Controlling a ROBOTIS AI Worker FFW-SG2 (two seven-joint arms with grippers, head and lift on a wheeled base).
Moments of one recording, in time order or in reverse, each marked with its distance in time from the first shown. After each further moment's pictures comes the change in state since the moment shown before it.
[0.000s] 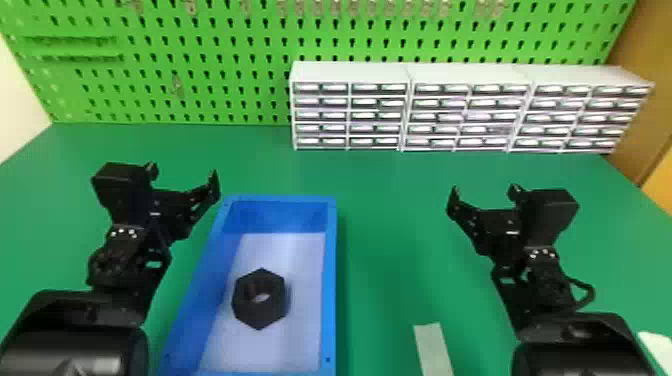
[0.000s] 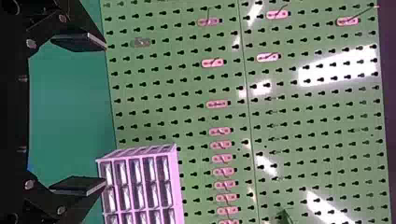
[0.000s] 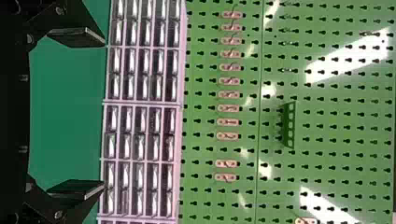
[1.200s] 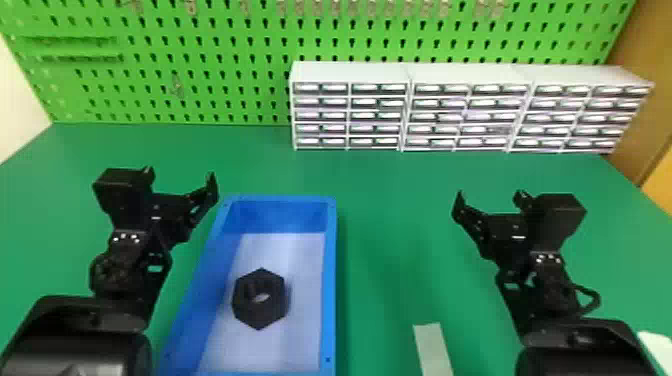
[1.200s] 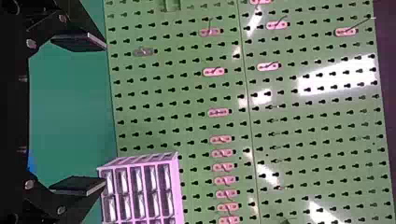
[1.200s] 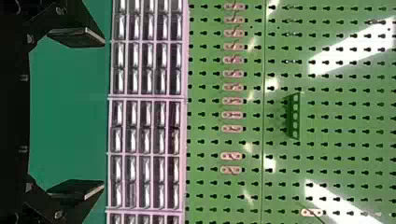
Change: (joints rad) left arm 0.014 -0.002 -0.009 0.001 -0.002 -0.013 0.057; right arm 0.013 0.006 -0.022 0.002 -0.014 0.003 0.000
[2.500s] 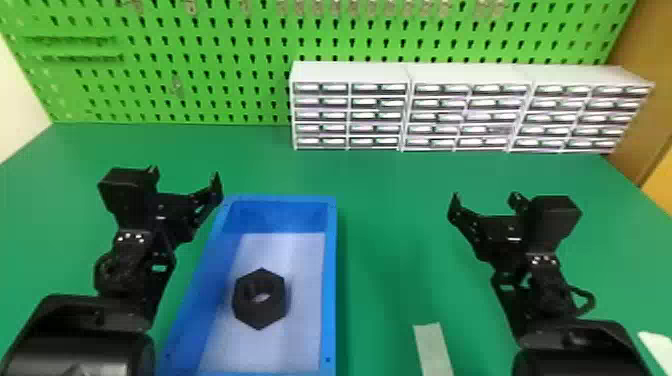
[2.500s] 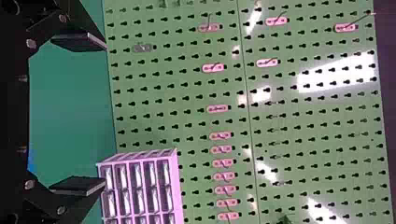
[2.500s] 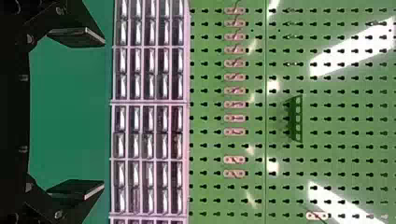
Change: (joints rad) left arm -0.002 0.000 -0.012 0.000 -0.003 -0.001 -0.001; right arm 0.002 0.000 0.014 0.004 -0.016 0.000 0.000
